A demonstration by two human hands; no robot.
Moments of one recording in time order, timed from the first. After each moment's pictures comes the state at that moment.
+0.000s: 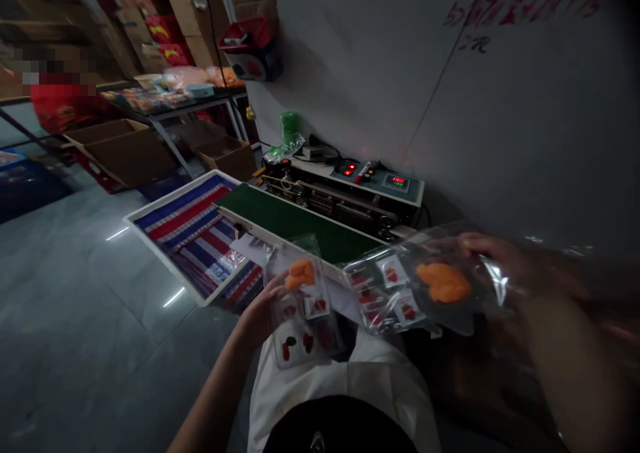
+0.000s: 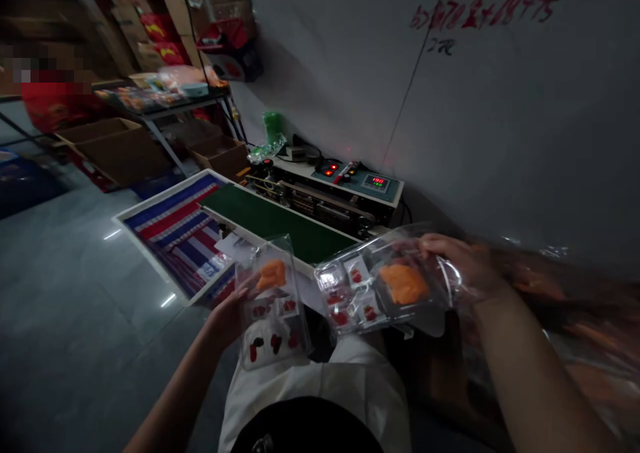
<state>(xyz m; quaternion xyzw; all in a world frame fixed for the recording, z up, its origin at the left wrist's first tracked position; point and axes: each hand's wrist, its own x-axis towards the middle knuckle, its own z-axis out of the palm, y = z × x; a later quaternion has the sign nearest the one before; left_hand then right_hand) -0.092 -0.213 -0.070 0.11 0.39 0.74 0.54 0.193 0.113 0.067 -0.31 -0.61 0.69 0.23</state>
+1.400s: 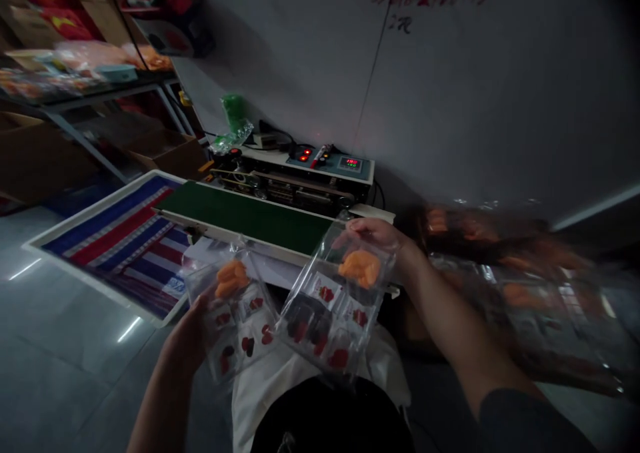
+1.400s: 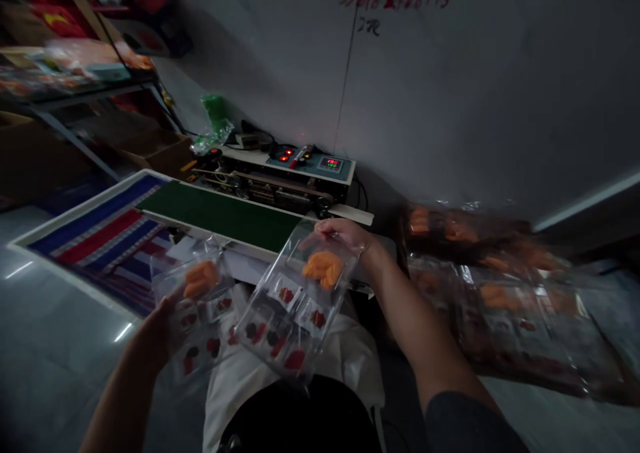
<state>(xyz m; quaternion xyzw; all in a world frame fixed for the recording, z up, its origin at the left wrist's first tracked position) -0.121 -0.253 -0.069 -0.01 0.49 0.75 0.45 0.123 0.099 0.014 -0.09 -0.57 0.81 0.02</state>
